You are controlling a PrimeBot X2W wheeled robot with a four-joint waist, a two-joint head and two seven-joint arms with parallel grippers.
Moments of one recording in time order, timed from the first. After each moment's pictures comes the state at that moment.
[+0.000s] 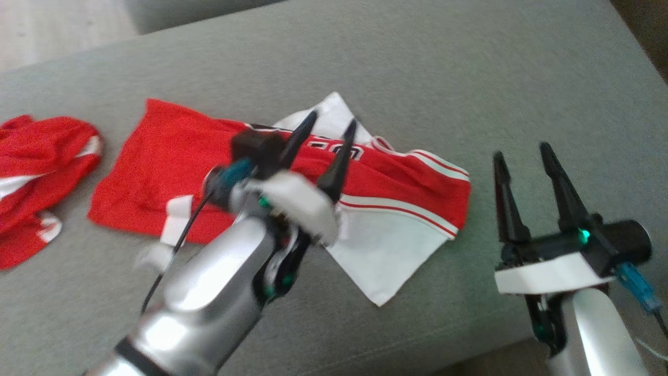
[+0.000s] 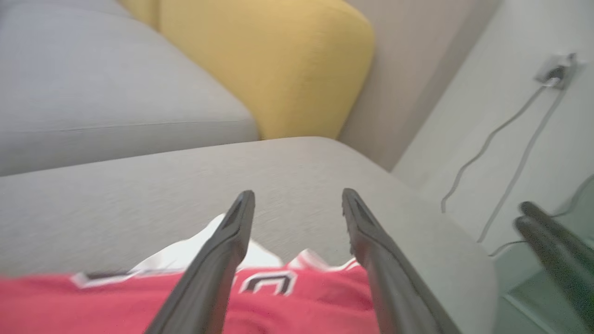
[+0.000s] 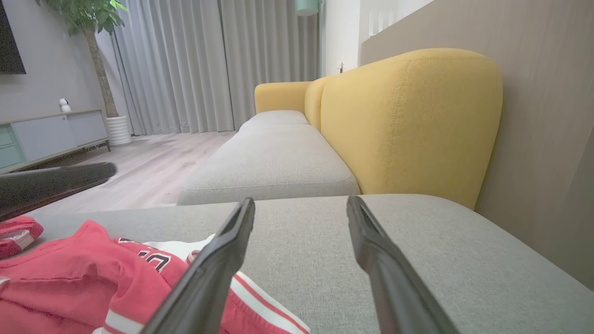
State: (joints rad) left arm -0.67 0.13 -0.90 0.34 -0.77 0.20 -0.19; right arm -0.15 -0.05 0.11 0.10 0.10 0.13 -0.26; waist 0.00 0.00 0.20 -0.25
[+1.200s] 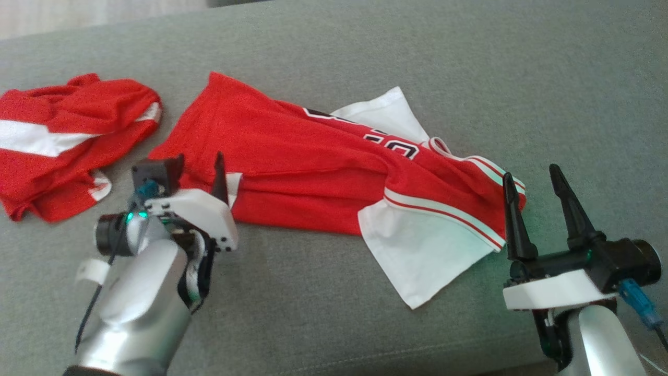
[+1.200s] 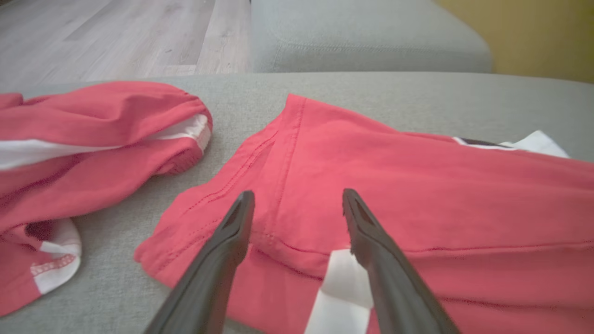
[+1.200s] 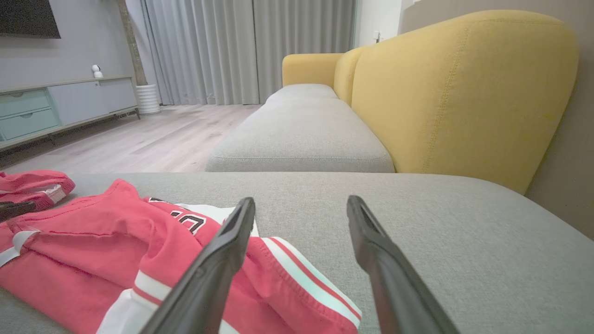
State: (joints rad) left arm -0.51 0.22 -0.58 0.59 -0.56 0.28 -0.14; right arm -0.07 -0.05 0.04 0.10 0.03 0.13 -0.26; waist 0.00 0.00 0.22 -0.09
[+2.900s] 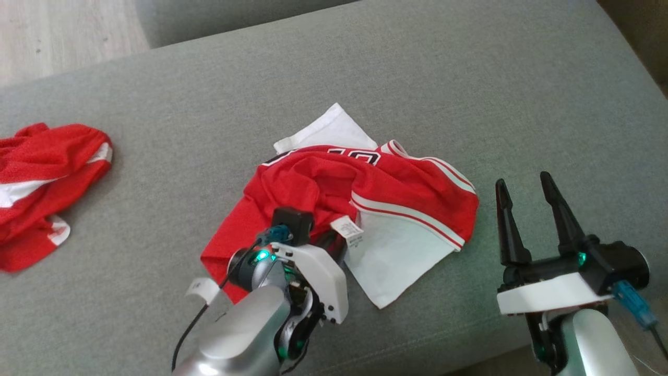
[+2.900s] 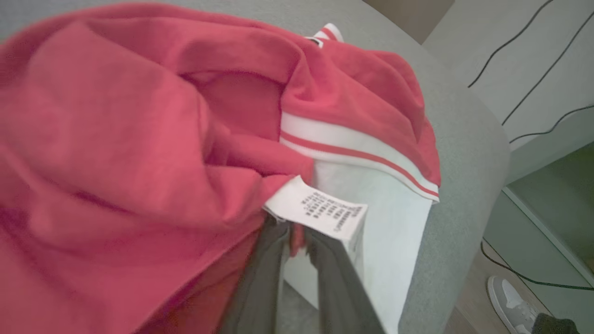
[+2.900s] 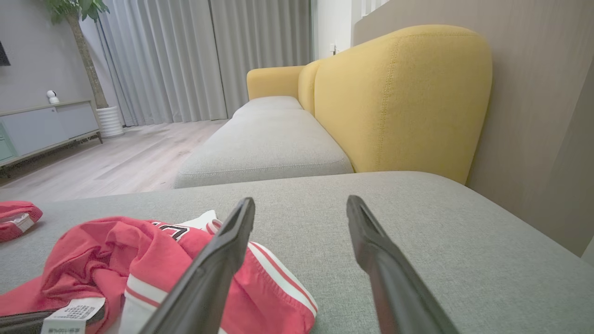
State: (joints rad) left arm -0.47 0.05 -0.89 0.56 -0.69 0.11 -0.06; right arm -0.06 -0.05 0.07 0.13 0.09 0.13 -0.26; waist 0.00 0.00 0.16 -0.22
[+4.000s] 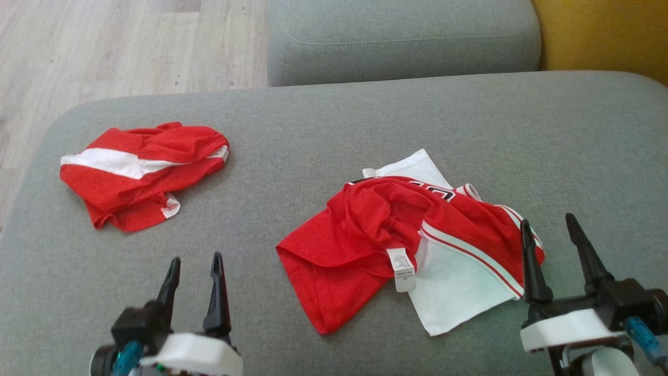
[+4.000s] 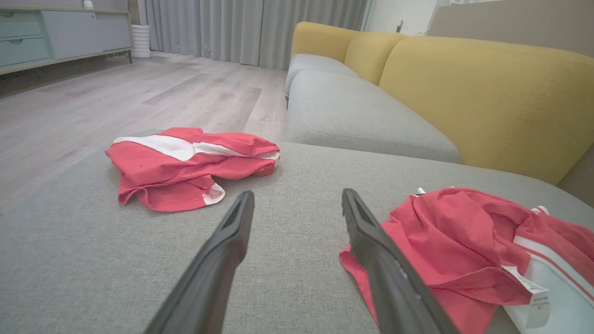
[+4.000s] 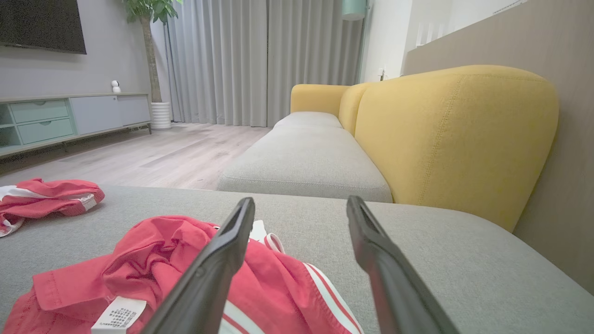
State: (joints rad) left arm 0.10 0.23 -0.43 0.00 -0.43 0.35 -0.25; right arm 0.06 -0.04 -0.03 0.13 -0.02 0.13 -0.26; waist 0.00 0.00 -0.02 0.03
